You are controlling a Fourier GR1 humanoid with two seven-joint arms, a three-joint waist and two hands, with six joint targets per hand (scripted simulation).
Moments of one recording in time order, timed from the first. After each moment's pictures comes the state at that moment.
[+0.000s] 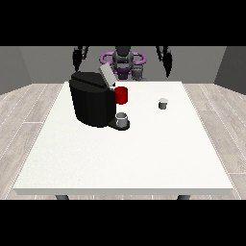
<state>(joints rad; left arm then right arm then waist) 0.01 0.09 0.01 -1.57 0.00 0.01 0.02 0.04 -0.13 0.01 -1.64 -0.03 -0.02 -0.01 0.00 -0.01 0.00</state>
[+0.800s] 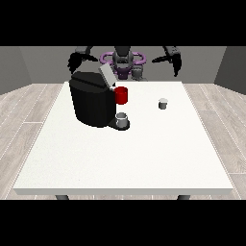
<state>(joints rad) -0.05 0.26 0.10 -1.47 -0.01 -0.15 -0.17 0.03 -0.04 -0.04 -1.60 -0.03 -0.10 -0.09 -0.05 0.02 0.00</state>
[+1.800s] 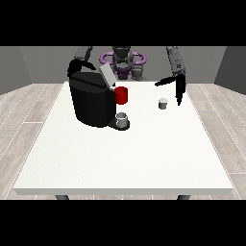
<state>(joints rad) -0.41 0.40 0.19 -0.98 -0.12 -0.16 -0.13 -0.12 -0.02 -0.01 -1.56 -0.02 -0.11 -0.08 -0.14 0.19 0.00</state>
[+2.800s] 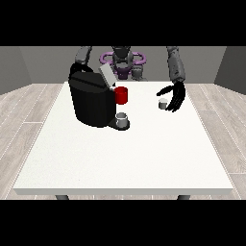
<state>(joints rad) -0.51 0.43 0.09 -0.70 -0.38 -0.07 -0.21 -0.19 -0.03 0.00 -1.46 0.02 -0.16 -0.02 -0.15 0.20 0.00</state>
